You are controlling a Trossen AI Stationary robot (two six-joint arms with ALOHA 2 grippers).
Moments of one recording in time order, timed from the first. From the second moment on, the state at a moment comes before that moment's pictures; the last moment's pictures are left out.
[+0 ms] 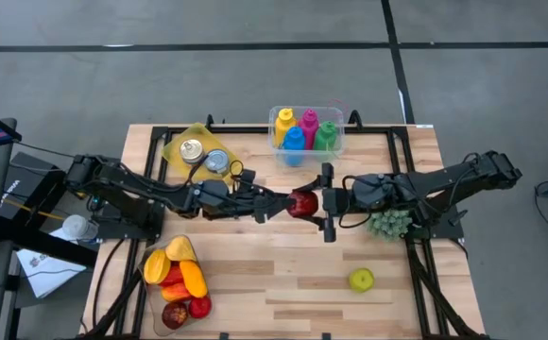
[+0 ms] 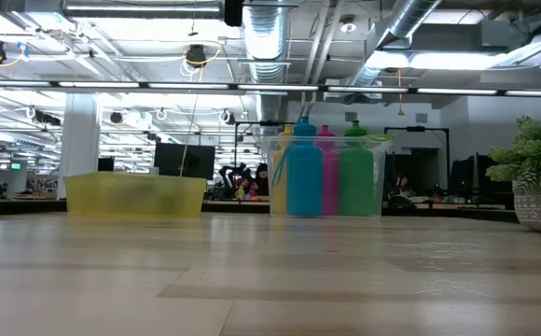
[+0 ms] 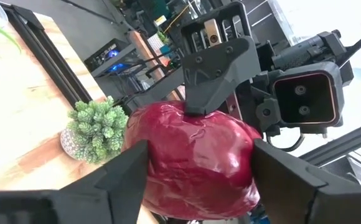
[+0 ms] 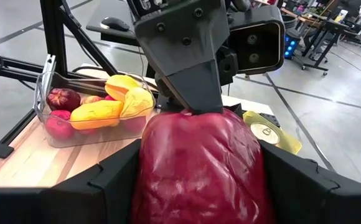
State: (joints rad) left arm -0.21 1.48 1.01 0.48 -0.34 -0.99; right arm 0.24 1.26 1.13 -0.13 0.31 -0.18
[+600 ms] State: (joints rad) left arm -0.20 1.46 1.01 0.46 -0.32 -0.96; right arm 0.24 1.27 1.13 -0.17 0.31 -0.11
